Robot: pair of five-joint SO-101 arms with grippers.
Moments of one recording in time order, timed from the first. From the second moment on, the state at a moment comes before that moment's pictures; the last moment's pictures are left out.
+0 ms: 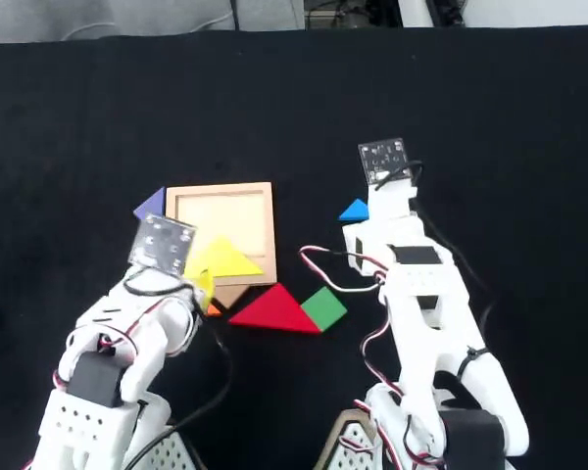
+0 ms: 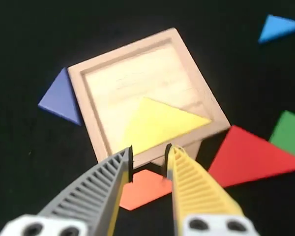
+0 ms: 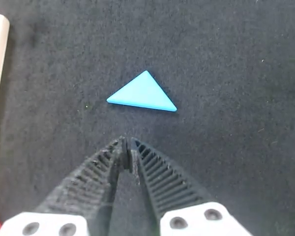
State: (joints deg) left arm 11.3 -84.9 75.7 61.1 -6.9; right arm -1.2 -25.2 60.7 29.1 9.8
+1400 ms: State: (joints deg) left arm 35.3 -8.9 38.7 69.1 -65.1; right arm 4.0 -18.7 59.9 25.5 10.1
